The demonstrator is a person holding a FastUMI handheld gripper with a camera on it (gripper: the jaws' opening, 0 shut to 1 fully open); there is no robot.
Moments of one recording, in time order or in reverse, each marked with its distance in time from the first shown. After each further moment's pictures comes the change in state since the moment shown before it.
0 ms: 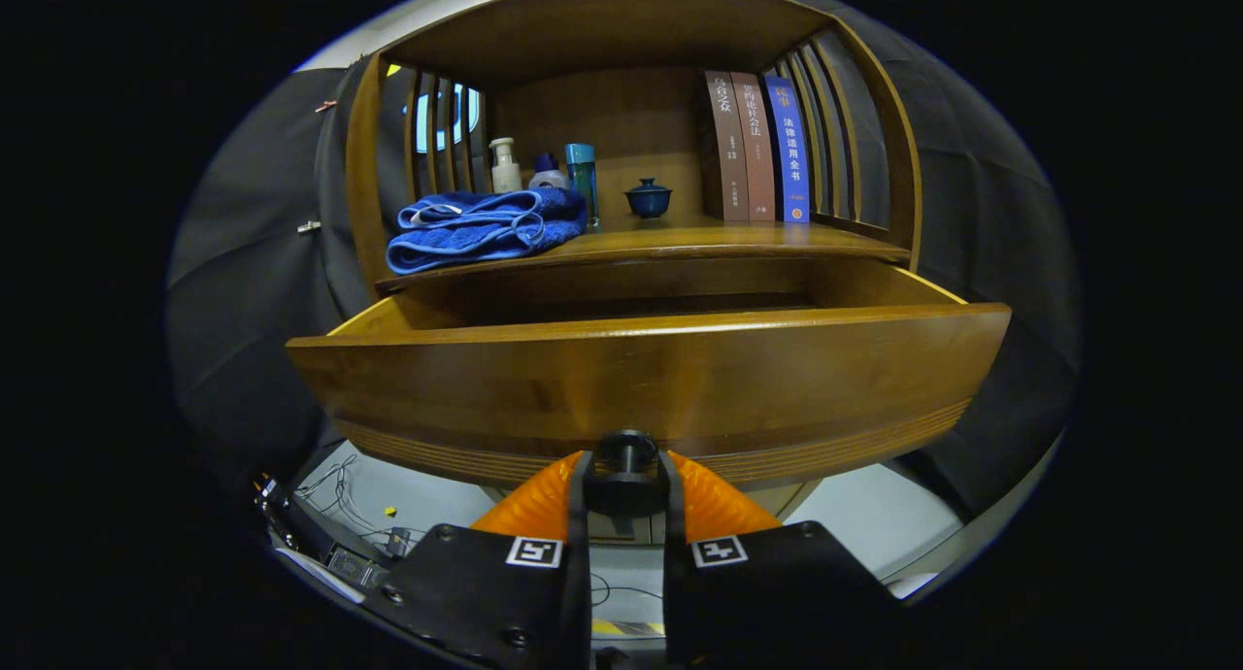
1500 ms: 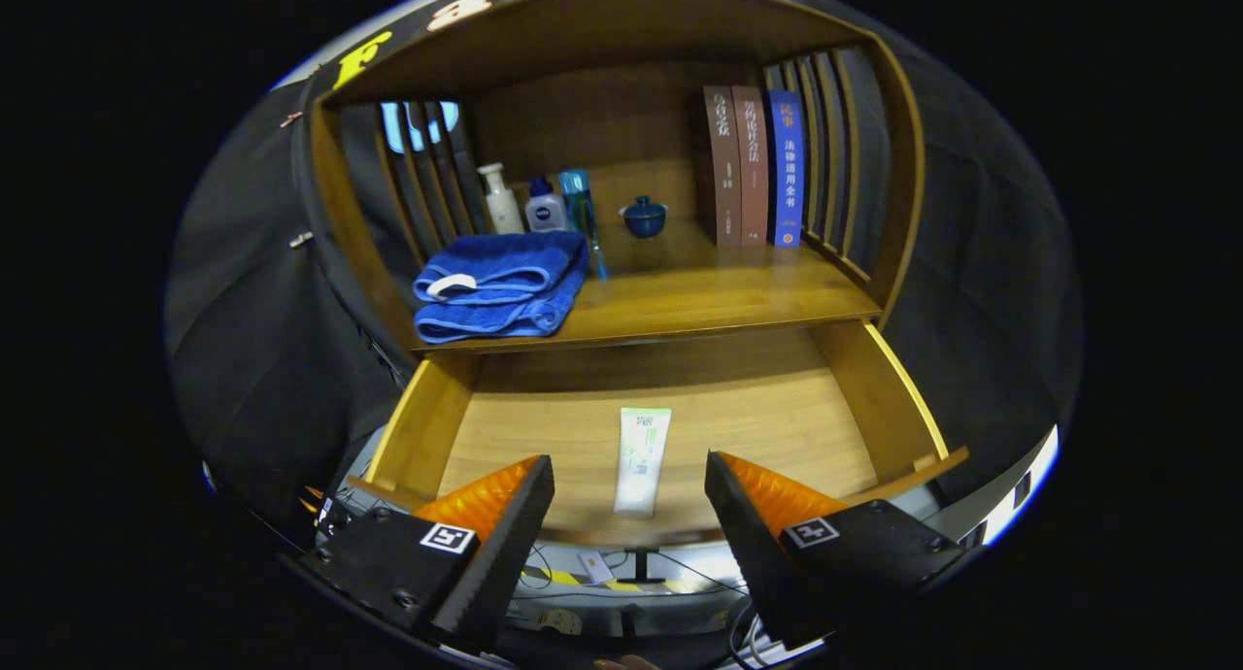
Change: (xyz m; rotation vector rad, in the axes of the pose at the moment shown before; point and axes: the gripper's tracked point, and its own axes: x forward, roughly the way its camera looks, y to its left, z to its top) arm -0.028 0.003 0.112 0.028 0.281 -0.026
